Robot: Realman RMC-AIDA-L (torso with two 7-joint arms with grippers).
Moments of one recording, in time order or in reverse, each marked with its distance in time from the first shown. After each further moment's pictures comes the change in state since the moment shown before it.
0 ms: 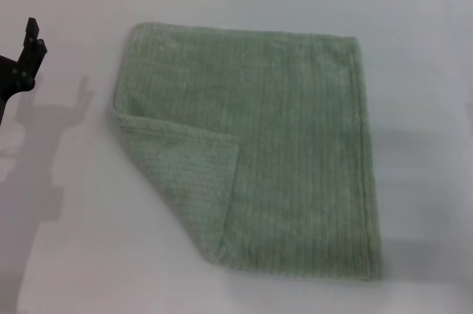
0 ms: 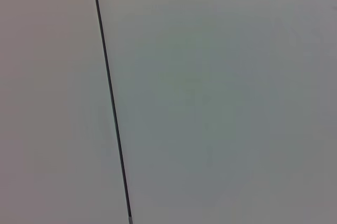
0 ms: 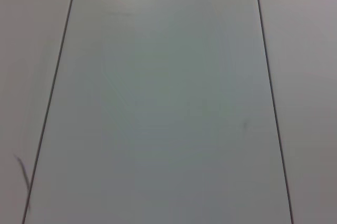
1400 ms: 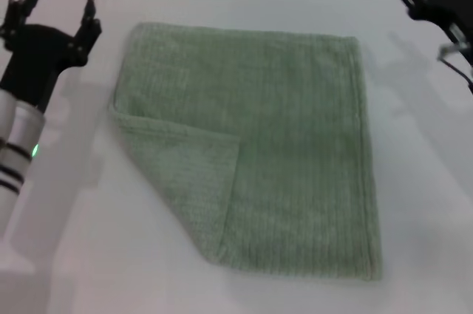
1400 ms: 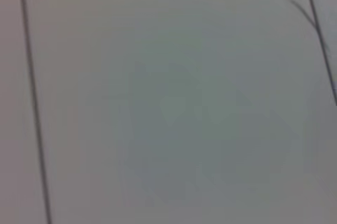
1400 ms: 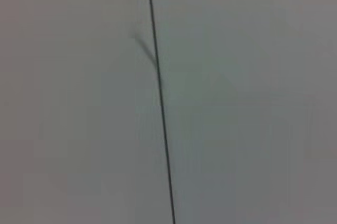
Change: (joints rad) left arm -0.051 0.015 0.040 -0.164 -0.001 -0.219 0.060; right arm 0.062 -0.194 0.137 0.648 -0.290 1.018 0.148
